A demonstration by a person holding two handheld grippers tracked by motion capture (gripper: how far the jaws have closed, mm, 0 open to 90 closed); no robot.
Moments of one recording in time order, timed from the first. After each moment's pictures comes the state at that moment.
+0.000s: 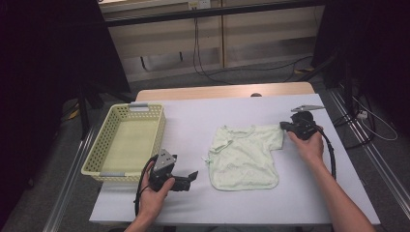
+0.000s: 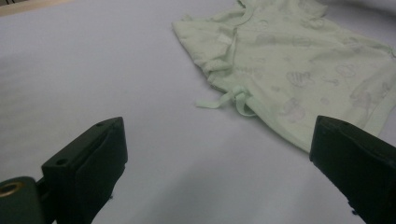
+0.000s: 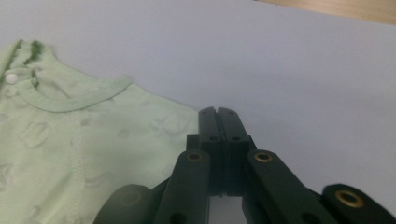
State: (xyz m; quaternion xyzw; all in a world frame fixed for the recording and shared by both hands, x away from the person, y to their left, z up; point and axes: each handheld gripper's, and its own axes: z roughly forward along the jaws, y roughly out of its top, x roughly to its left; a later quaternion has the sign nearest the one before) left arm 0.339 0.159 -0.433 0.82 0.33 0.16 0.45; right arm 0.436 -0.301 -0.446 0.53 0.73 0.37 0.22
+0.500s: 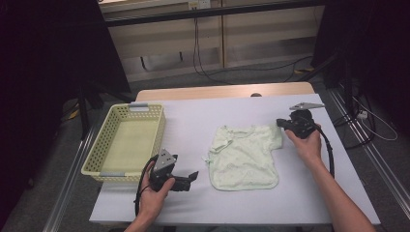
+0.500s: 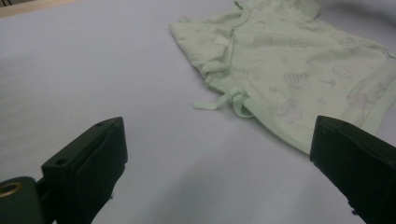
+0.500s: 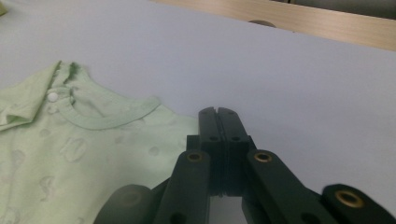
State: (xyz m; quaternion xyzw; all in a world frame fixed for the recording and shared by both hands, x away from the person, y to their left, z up) left arm 0.339 0.158 -0.433 0.82 0.32 0.16 0.45; right arm 0.434 -0.291 -0.434 0.51 0.73 0.40 0.22
